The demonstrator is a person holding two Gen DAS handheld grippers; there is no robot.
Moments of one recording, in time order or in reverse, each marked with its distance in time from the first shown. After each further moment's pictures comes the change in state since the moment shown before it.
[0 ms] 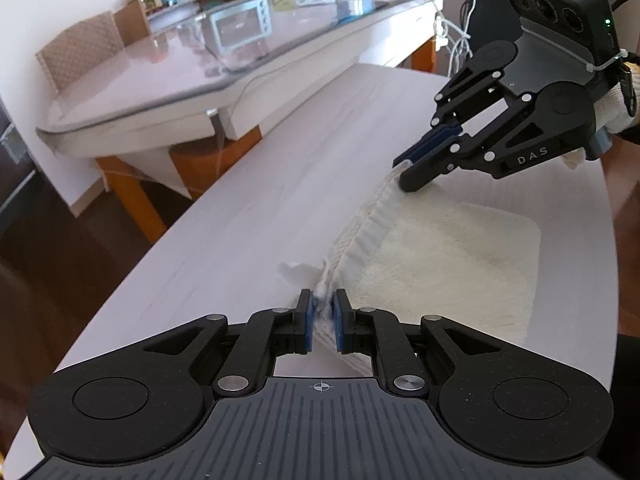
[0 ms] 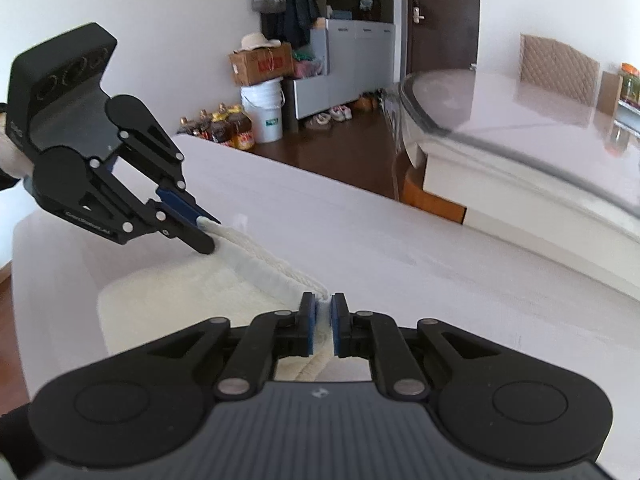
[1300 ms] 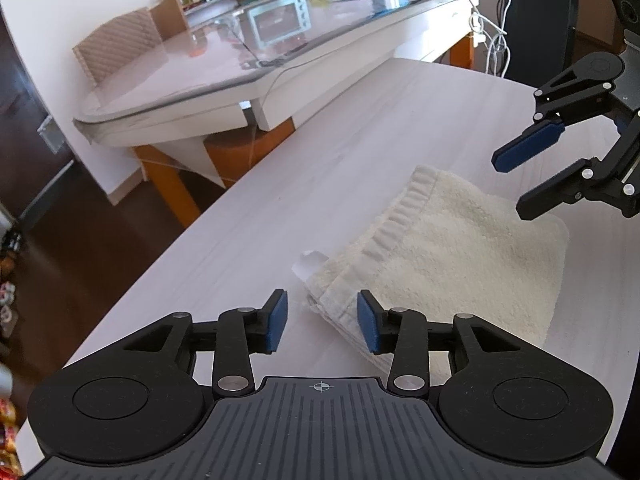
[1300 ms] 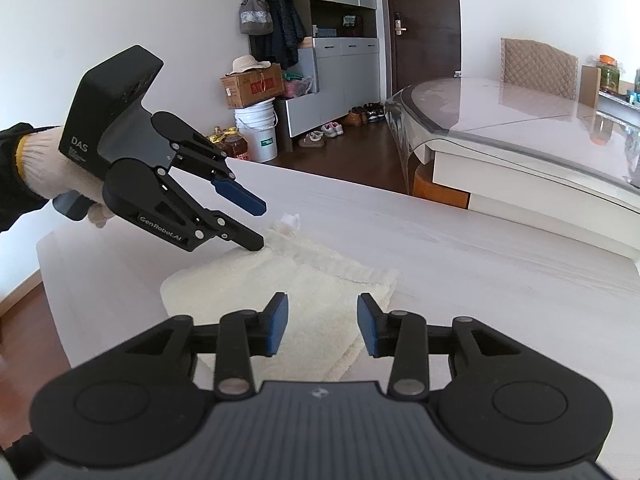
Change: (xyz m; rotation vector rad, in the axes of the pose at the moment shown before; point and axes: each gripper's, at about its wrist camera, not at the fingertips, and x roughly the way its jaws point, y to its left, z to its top) left arm -0.002 -0.011 -0.002 -0.039 0.007 0.135; right arm -0.043 0.039 -0.019 0.065 -0.070 0.004
